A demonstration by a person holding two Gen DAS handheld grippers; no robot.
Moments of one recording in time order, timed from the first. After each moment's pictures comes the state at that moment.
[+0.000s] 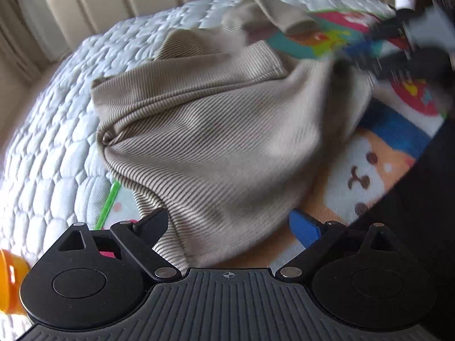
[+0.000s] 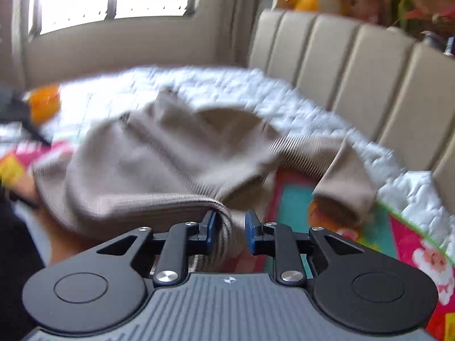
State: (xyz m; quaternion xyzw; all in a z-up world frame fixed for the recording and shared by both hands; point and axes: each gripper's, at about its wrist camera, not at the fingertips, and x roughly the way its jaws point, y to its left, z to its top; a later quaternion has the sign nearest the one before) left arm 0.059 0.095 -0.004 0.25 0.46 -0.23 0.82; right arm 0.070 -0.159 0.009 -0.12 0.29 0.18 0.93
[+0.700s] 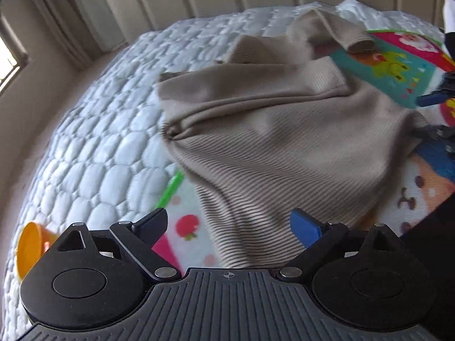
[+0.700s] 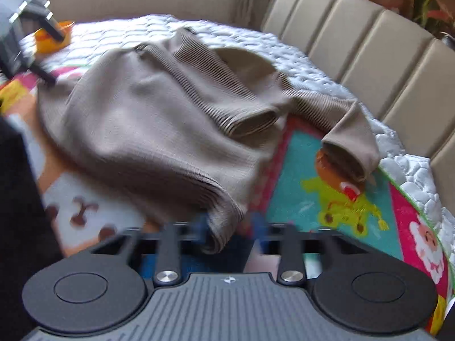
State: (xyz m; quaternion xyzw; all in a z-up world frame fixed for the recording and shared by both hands) left arm 0.067 0.110 0.008 0.23 0.44 -0.15 0.86; right arm 0.053 -0.158 -0.028 -0.17 0.35 0.16 0.91
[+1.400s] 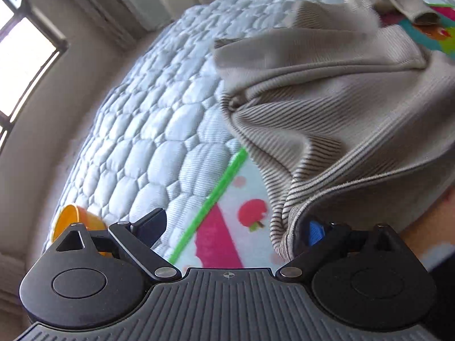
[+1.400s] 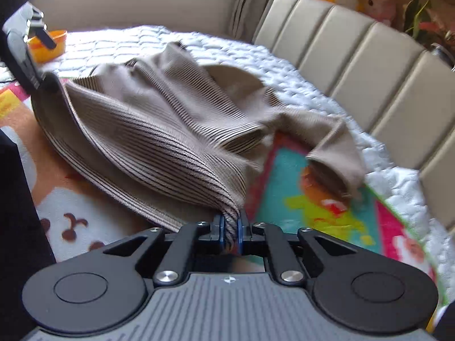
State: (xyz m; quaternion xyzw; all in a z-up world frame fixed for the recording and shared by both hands) left arm 0.093 0.138 -0.019 0.28 0.45 -0.02 0.85; right arm 0.037 -0.170 -0.013 -0.22 0.34 0.17 0.90
